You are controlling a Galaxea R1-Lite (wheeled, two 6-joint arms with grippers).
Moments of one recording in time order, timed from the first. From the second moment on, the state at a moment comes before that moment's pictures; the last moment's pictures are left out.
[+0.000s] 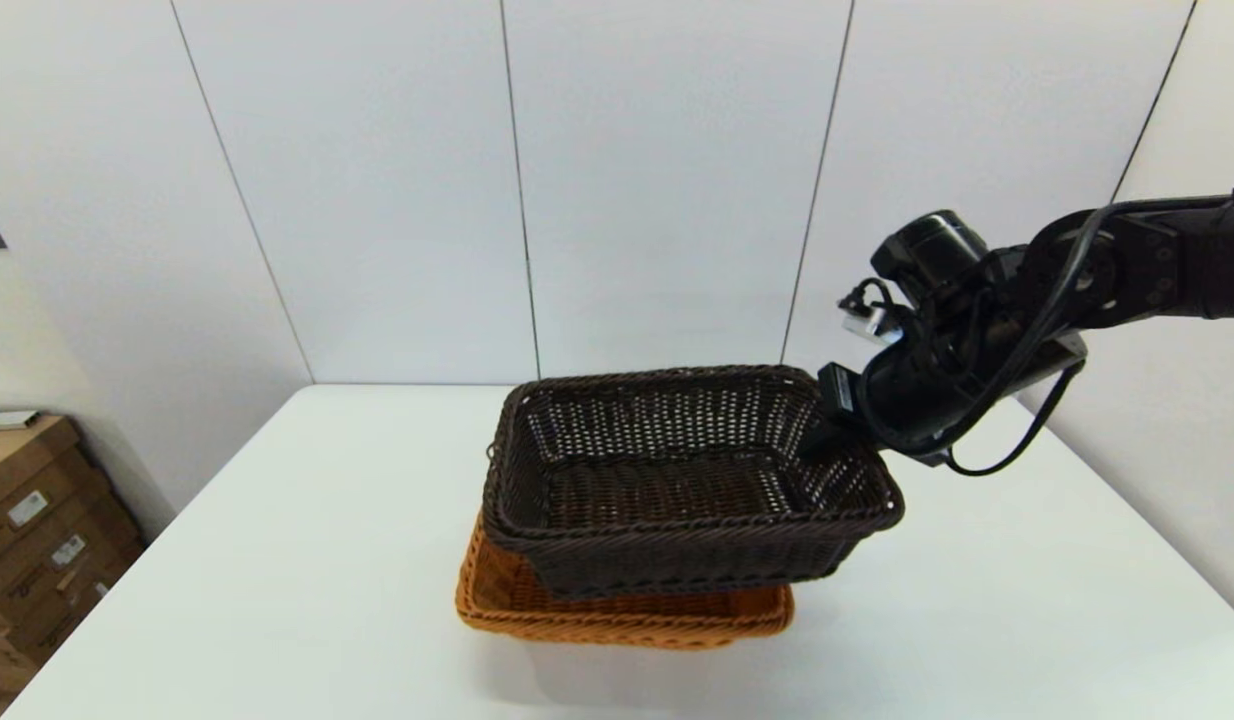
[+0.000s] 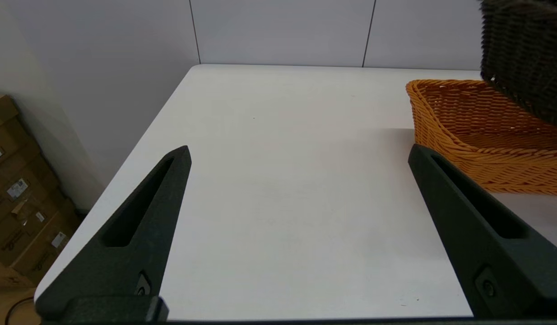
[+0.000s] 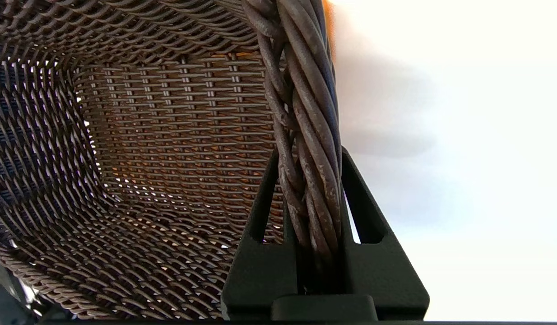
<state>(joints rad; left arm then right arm) -0.01 0.00 0.00 0.01 0.03 -0.04 0.31 1.94 -1.54 0.66 0.33 0.48</state>
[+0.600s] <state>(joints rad) -0.01 0.00 0.00 0.01 0.03 -0.04 0.41 2.03 -1.62 0.65 0.25 0.64</state>
